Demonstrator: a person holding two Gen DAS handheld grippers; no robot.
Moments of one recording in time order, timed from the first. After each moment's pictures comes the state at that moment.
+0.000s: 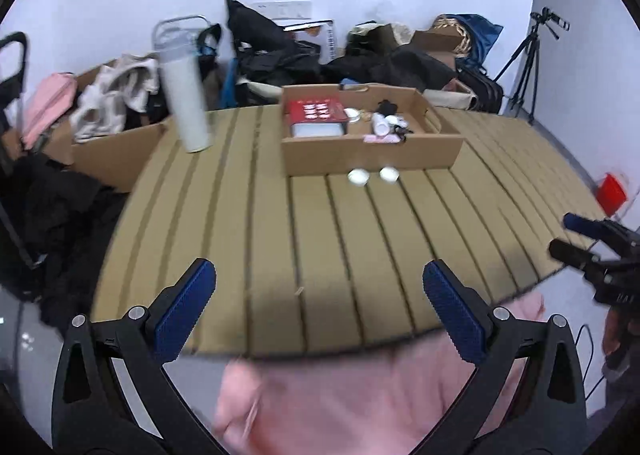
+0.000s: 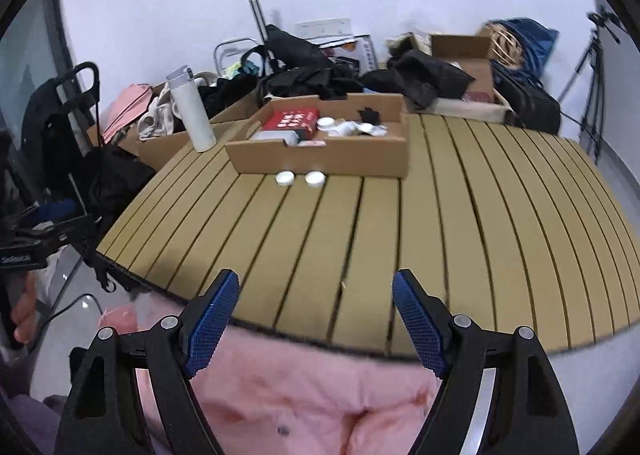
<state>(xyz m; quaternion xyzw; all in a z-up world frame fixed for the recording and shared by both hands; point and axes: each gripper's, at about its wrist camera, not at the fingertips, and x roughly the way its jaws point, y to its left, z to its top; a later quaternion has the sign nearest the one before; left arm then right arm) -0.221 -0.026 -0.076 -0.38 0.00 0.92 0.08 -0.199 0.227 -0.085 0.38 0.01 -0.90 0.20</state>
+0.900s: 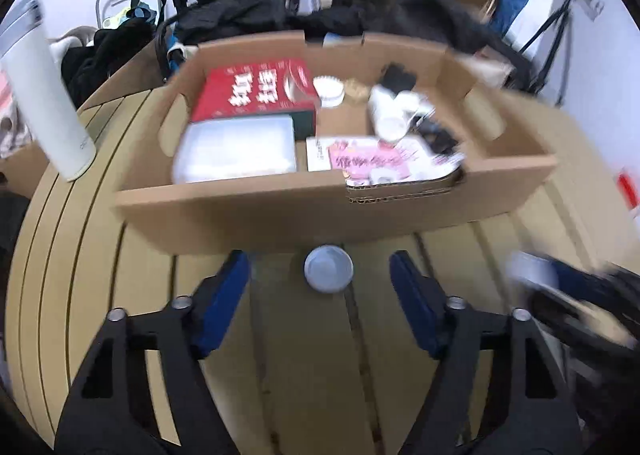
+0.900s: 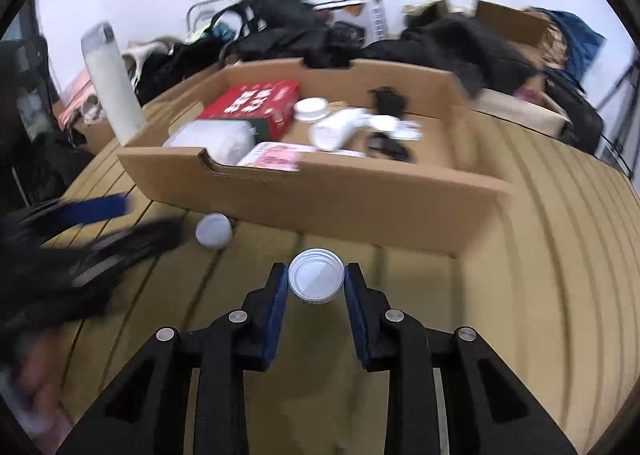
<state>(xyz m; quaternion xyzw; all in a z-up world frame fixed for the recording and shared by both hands) -0.436 0.070 -0.190 -0.45 0.03 0.89 0.06 -0.372 0.195 -0.171 0.41 0.03 -0.89 0.17</state>
